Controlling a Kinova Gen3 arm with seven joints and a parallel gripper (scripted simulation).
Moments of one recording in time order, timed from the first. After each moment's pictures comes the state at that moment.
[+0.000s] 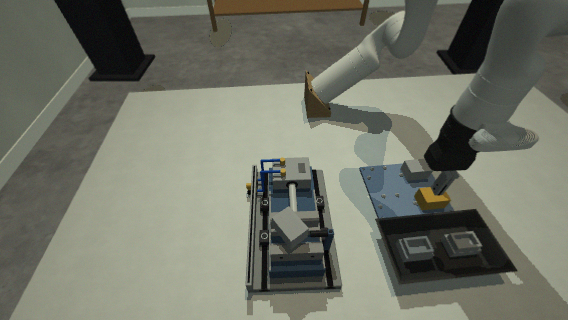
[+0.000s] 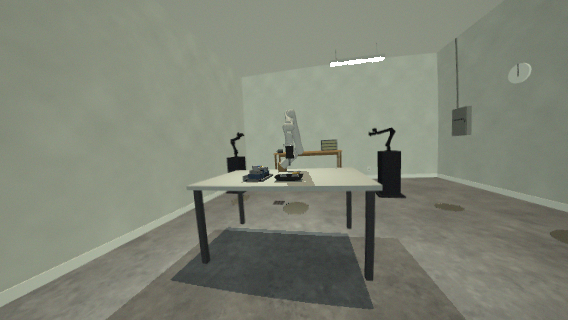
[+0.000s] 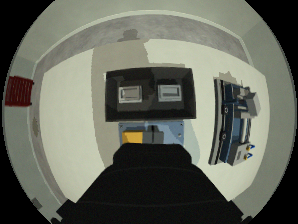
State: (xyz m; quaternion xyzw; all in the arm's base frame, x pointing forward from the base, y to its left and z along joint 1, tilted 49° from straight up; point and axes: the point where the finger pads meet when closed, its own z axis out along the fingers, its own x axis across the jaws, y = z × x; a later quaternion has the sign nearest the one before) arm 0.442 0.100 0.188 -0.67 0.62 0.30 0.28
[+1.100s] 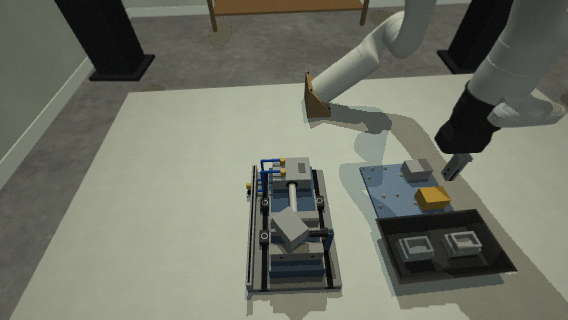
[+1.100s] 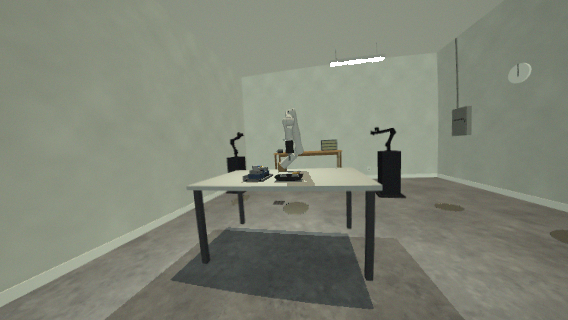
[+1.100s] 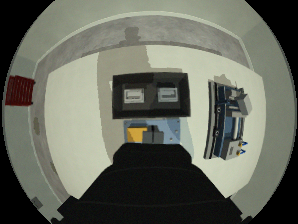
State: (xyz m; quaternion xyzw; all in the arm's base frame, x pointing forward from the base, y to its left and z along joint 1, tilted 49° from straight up) arm 0.443 0.065 0.221 -0.67 0.62 0.30 0.28
